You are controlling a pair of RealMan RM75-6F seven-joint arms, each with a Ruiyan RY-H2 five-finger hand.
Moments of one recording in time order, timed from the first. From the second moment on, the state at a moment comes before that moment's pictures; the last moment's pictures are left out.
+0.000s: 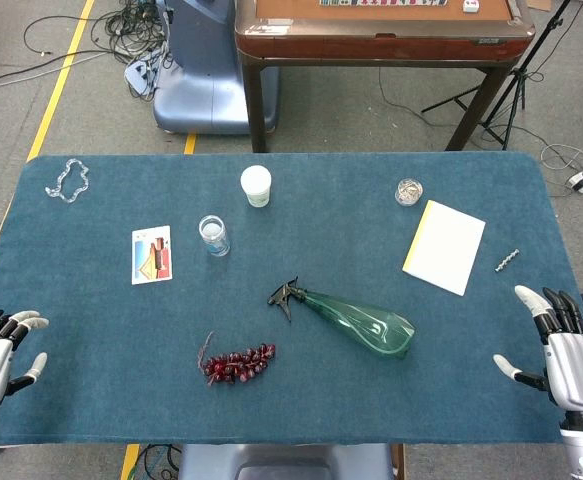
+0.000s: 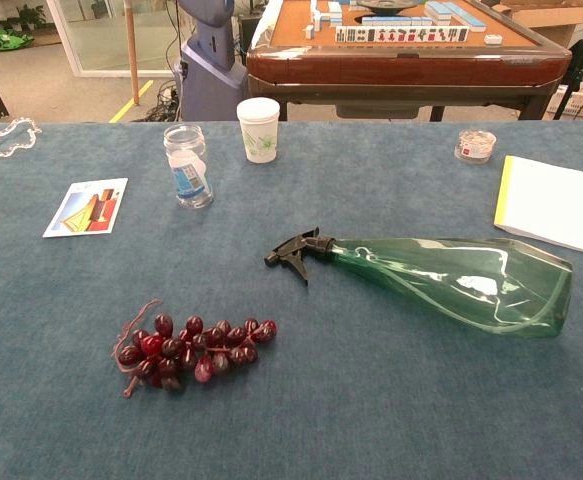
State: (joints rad) left arm -0.10 -1.08 -0.03 -1.65 1.50 1.48 0.10; right arm 0.01 -1.10 0.06 -1.79 -1.53 1.55 0.03
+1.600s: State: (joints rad) left arm -0.09 -1.07 -0.03 -1.66 1.50 1.49 0.10; right arm 0.38 -1.45 0.13 -1.69 -1.42 1.09 -0.15
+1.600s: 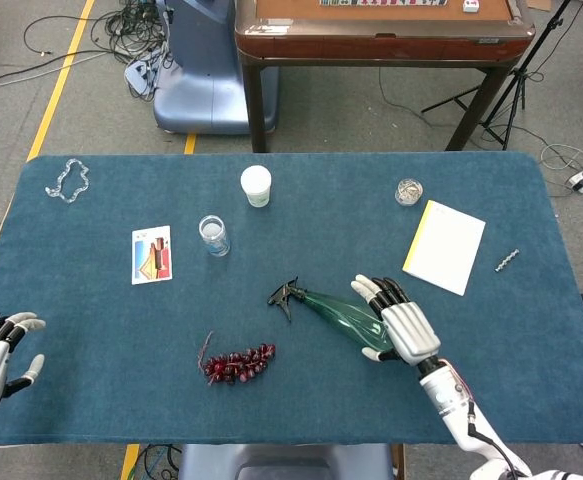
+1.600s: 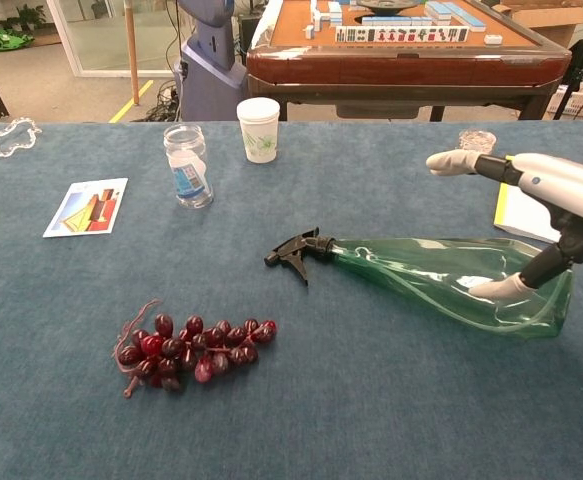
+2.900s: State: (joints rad) left arm -0.07 -1.07 -0.03 -1.65 1.50 1.50 0.06; right arm 0.56 -1.34 0.19 -1.63 -1.22 0.92 -0.22
